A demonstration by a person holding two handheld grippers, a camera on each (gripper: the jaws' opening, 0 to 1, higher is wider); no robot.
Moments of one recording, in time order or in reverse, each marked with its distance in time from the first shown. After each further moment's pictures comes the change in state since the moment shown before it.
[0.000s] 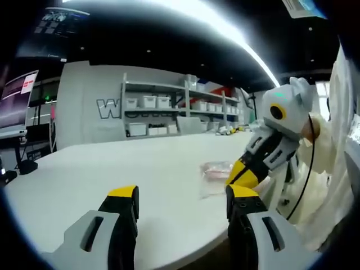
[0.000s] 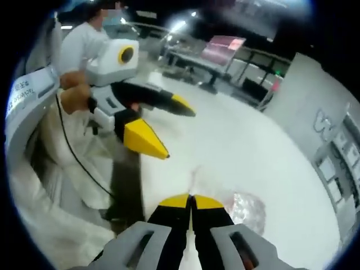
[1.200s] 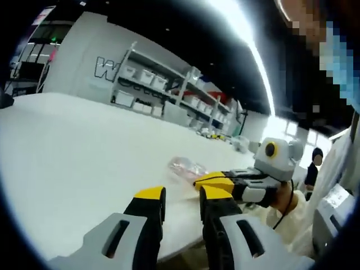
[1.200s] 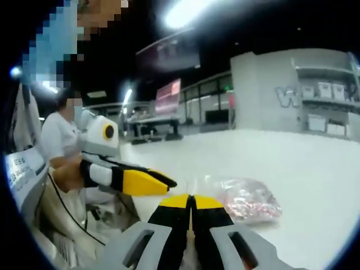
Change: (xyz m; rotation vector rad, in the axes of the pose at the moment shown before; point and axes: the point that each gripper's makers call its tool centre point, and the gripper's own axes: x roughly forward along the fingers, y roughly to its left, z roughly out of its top) left arm 0.030 -0.048 -0.010 -0.429 0.108 -0.171; right arm -0.017 -0.019 0.007 0.468 -0.427 -0.099
